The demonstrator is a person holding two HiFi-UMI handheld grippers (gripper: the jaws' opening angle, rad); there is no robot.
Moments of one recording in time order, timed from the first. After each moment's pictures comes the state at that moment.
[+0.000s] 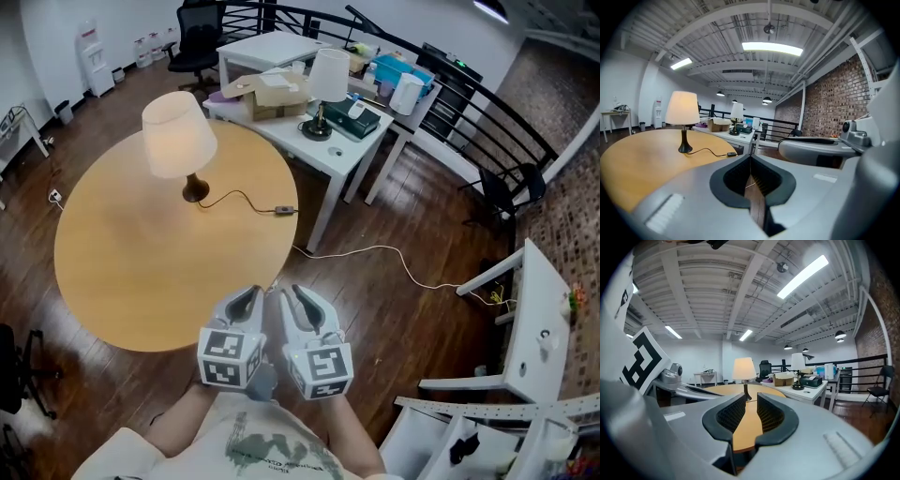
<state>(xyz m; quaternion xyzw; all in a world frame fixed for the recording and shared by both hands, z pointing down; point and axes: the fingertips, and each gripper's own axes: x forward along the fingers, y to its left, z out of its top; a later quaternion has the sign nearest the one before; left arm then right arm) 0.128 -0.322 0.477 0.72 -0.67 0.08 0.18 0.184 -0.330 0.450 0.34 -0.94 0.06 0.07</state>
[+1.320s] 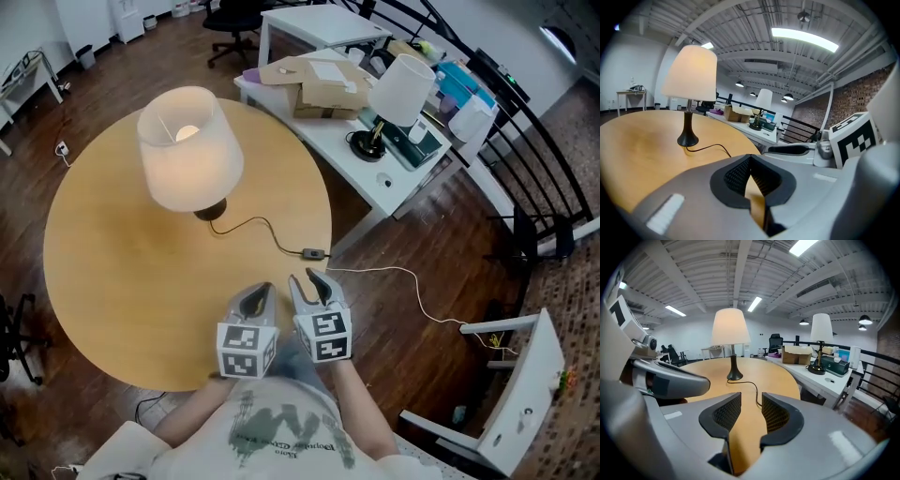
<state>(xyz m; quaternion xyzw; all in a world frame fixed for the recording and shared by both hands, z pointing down) 0.018 -0.485 0.573 0.64 -0.72 0.05 0.28 0.058 -0.541 0.587 0.25 -0.93 0.08 0.25</state>
